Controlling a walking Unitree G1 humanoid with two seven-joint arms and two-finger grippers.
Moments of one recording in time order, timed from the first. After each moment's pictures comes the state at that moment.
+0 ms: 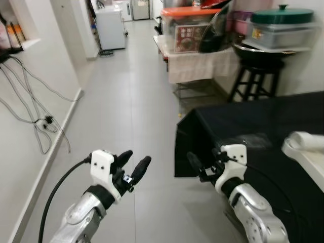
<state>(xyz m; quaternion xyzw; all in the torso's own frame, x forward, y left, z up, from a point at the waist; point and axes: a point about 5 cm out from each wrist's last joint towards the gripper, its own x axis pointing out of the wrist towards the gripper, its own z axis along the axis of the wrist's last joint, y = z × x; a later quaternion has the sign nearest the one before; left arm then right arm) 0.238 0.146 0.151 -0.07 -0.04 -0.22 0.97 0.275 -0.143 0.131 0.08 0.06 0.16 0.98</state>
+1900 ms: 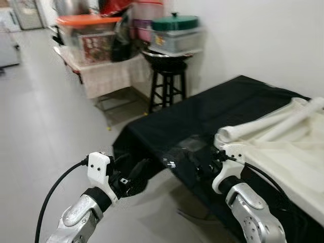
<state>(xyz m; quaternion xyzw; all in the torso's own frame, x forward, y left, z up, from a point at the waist) 0.240 0.144 0.150 -0.10 -0.03 -0.24 0.97 0.277 -0.147 0.135 0.09 0.05 0.16 0.98</state>
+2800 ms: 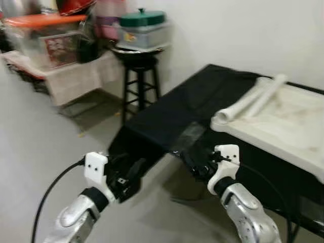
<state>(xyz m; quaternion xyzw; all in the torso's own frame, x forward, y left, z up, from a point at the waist) 0.240 0.148 0.150 -0.10 -0.03 -0.24 0.97 0.278 -0.144 0.131 0.09 0.05 0.17 0.98</state>
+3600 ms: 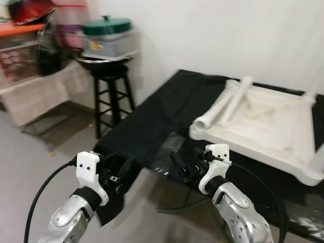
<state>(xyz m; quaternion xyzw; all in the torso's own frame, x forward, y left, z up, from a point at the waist) 0.241 0.151 0.151 -0.09 -0.03 -0.23 0.97 0.278 -0.137 0.133 0.10 0.05 0.18 0.98</state>
